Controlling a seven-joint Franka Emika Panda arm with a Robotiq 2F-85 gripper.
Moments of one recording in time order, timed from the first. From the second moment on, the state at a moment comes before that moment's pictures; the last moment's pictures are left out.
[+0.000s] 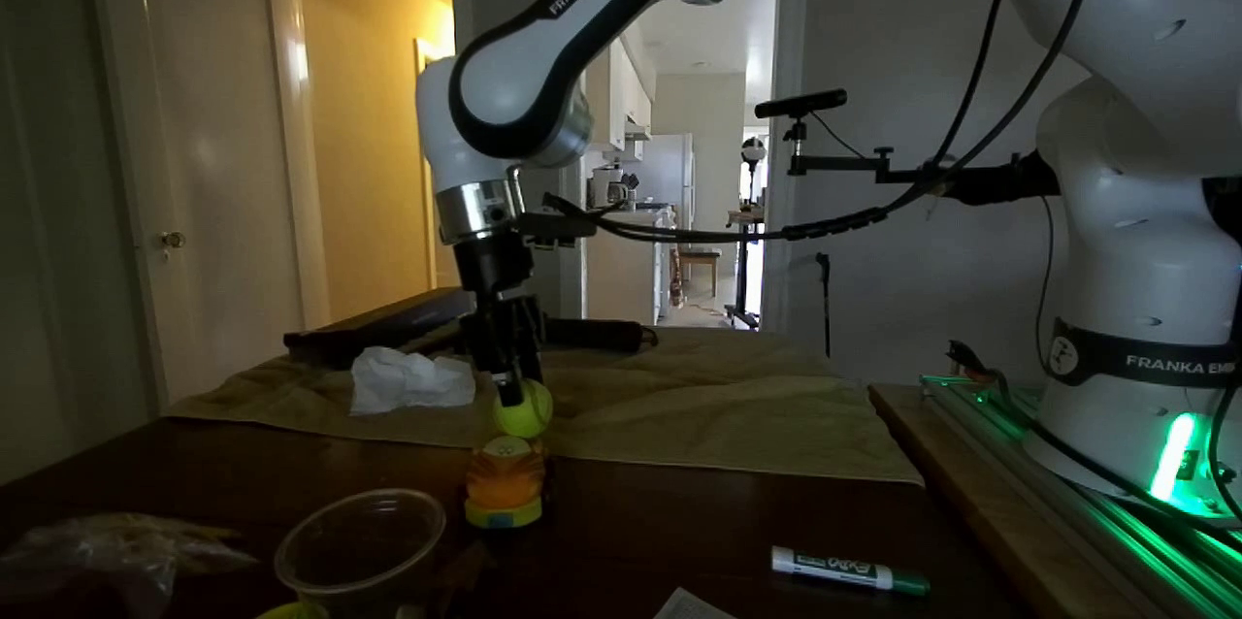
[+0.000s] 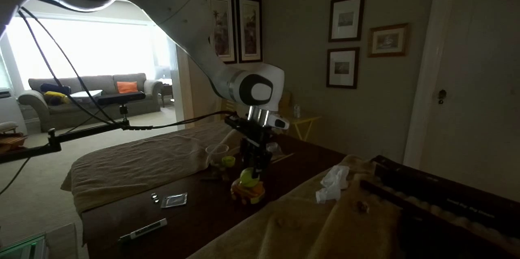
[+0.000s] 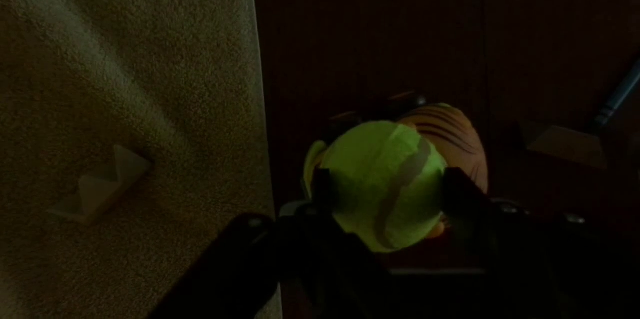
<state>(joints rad) 0.02 0.57 0.03 -1.78 0.05 2.13 0.08</state>
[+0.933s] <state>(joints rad) 0.02 0.60 0.03 -1.74 0.05 2.13 0.07</state>
